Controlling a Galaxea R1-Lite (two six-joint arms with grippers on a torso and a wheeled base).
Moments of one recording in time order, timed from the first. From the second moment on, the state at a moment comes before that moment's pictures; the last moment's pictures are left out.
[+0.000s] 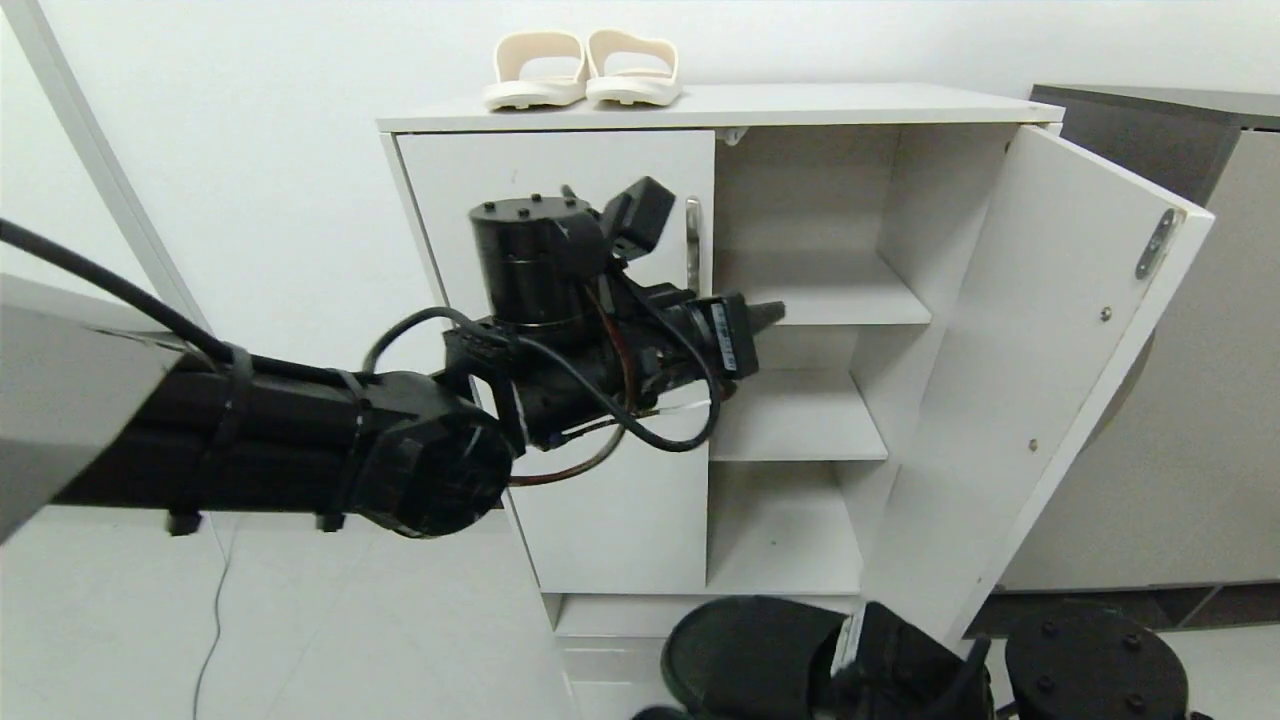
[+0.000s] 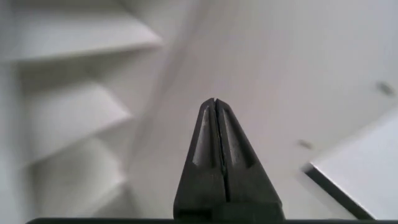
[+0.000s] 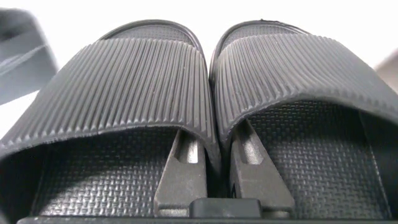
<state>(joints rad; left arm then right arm) -0.66 1.89 -1.23 -0.72 -0.28 -0.36 0.98 1.71 -0.32 -1.00 0.05 0.00</state>
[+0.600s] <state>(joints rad) -0.42 1.23 -0.80 -0.36 0.27 -0.10 0.86 1.97 -0.69 -1.00 -0.60 0.12</state>
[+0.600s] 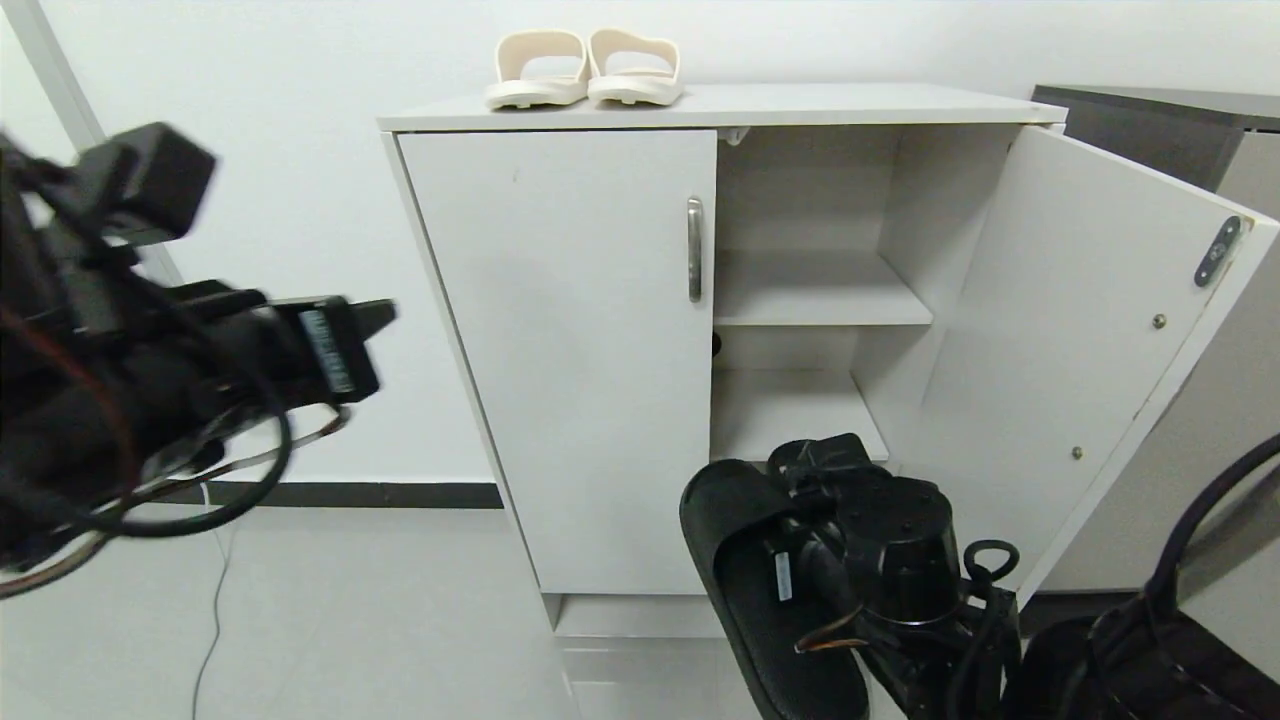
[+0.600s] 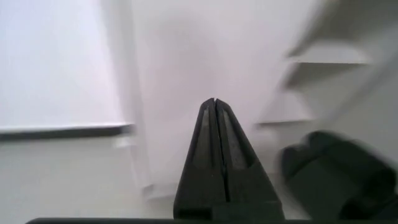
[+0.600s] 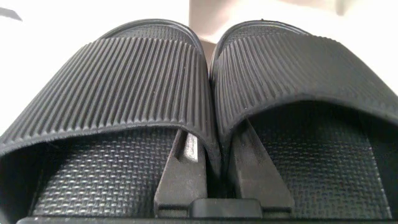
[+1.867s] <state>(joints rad) 0.00 0.01 0.00 0.00 -0.05 0.04 0.82 2.01 -0.71 -1.00 -0.61 0.13</state>
